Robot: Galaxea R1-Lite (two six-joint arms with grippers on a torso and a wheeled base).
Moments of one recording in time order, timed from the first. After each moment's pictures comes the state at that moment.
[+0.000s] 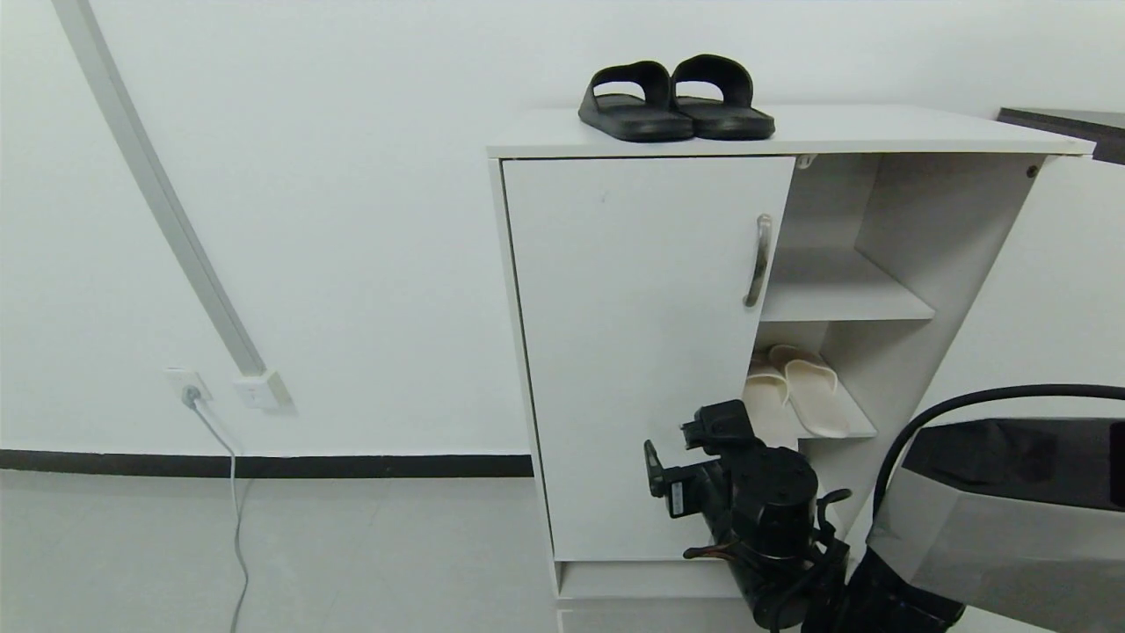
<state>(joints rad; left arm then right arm) 0.00 0.00 0.00 0.00 -0.02 0.00 0.80 2.23 -0.67 -1.46 -0.61 0.00</state>
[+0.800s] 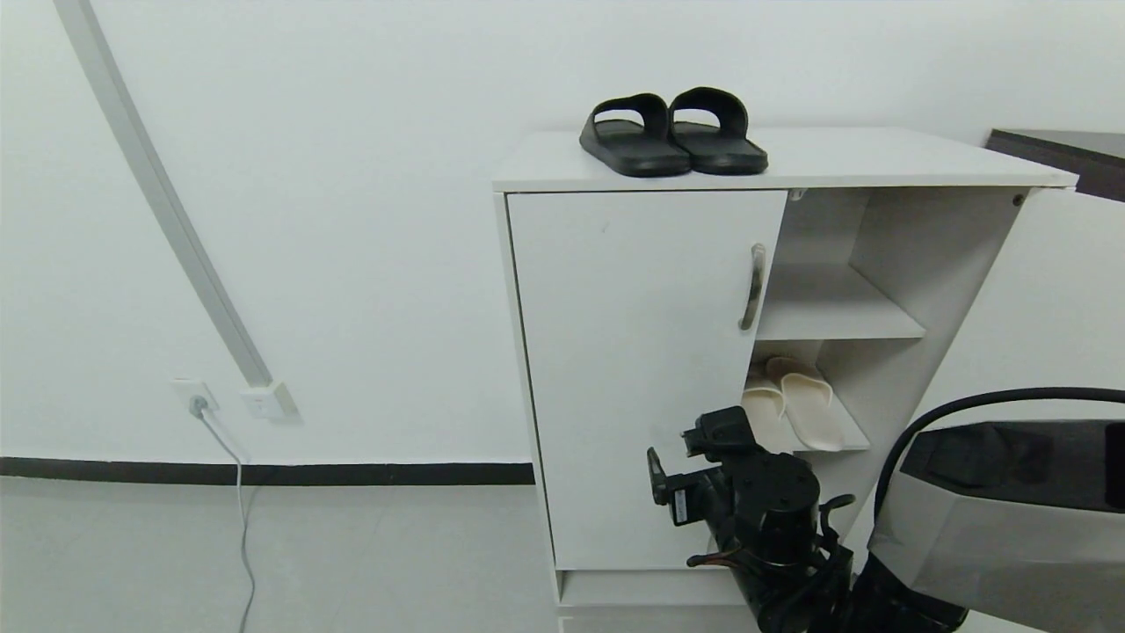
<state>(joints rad) 0.00 0.00 0.00 0.00 -0.02 0.00 0.80 2.23 -0.65 -1.46 -0.62 -0.01</state>
